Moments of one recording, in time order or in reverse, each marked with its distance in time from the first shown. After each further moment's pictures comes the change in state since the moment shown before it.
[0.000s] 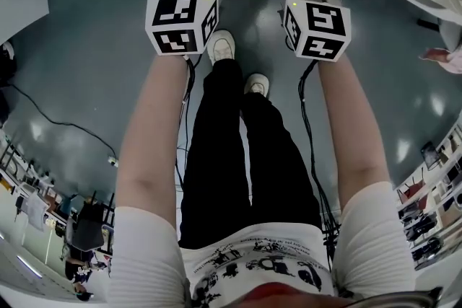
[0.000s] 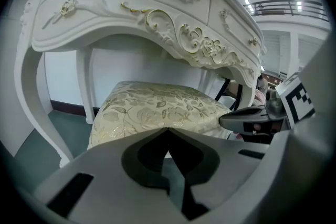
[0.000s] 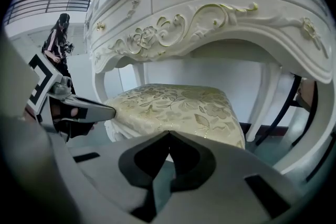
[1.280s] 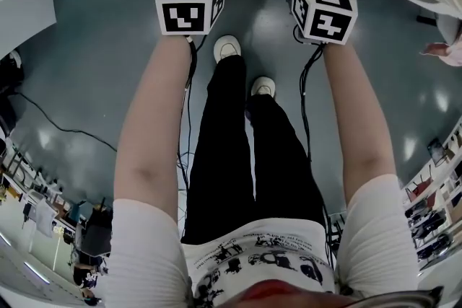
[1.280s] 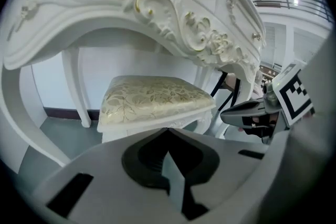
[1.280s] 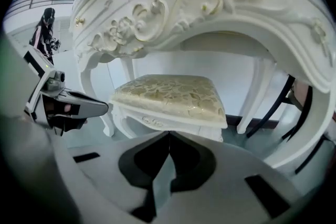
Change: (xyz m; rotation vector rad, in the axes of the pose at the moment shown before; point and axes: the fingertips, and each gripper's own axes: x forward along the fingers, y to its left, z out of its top) left arm 0.022 0.002 0.023 0.072 0.099 -0.051; right arm 0.010 -0.029 0.011 0.036 0.112 -0.085
